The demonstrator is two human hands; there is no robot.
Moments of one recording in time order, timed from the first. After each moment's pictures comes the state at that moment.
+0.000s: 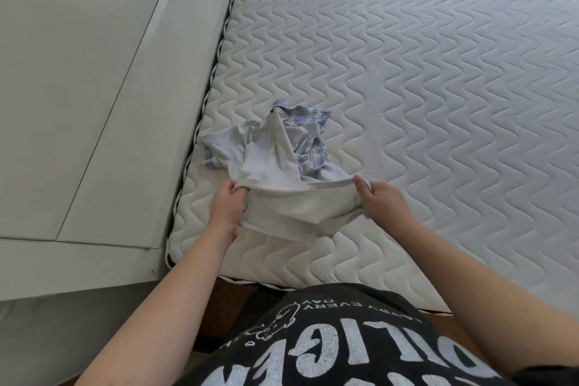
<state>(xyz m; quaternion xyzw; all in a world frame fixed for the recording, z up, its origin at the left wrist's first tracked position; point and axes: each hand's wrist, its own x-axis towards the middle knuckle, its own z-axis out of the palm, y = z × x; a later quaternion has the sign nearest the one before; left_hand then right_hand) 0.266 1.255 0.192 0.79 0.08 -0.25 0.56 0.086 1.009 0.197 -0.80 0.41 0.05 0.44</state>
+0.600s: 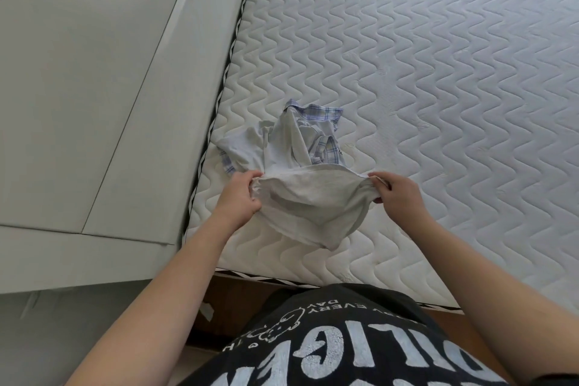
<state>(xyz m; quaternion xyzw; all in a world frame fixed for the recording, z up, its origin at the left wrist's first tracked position) 0.292 1.293 0.218 0.91 -0.22 -0.25 0.25 0.089 1.029 0.188 -0.79 0.39 -0.07 0.47</state>
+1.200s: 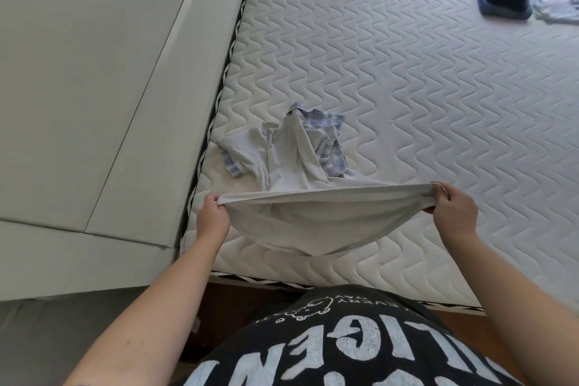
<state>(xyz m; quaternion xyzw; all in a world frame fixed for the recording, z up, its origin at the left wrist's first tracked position) 0.341 1.403 0.120 0.91 0.01 -0.20 0.35 0.053 1.045 0.190 -0.68 0.55 -0.21 0.43</state>
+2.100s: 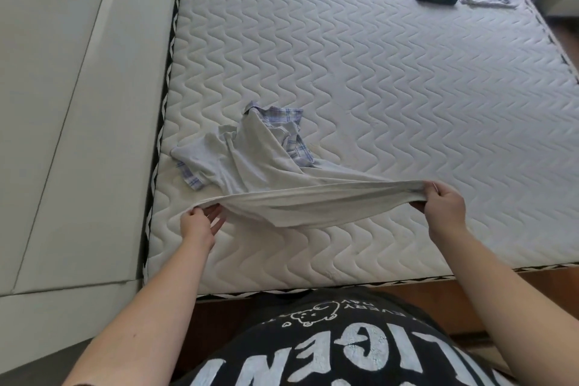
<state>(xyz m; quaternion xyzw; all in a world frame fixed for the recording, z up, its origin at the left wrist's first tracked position) 0.356 1.337 0.098 0.62 0.28 -0.32 0.66 0.029 1.040 0.204 -0.56 0.61 -0.29 0.49</state>
